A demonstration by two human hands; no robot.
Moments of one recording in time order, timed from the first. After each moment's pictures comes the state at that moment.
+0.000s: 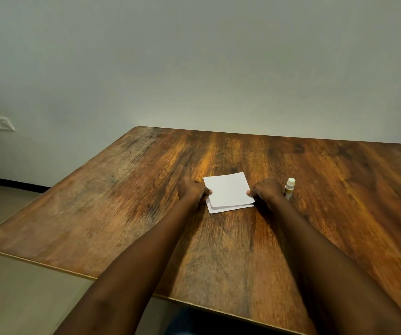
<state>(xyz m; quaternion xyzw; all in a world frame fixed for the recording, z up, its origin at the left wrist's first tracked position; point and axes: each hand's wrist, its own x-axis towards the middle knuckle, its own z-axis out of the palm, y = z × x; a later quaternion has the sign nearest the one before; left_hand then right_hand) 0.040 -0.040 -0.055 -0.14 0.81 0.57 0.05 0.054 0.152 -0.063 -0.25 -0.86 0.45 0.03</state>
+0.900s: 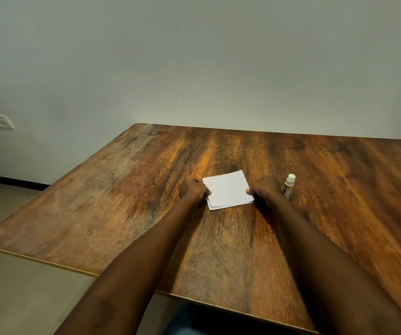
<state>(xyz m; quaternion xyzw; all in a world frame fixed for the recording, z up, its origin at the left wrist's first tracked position) 0.037 -0.039 -0.066 -0.11 0.83 0.55 0.07 0.056 0.148 -0.064 -0.26 -0.87 0.42 0.04</state>
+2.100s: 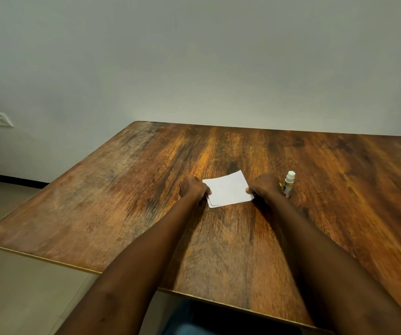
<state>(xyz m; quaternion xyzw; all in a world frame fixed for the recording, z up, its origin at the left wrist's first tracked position) 0.038 -0.037 -0.070 -0.12 0.84 0.52 0.06 0.057 0.146 -0.066 -0.25 -0.88 0.40 0.02</state>
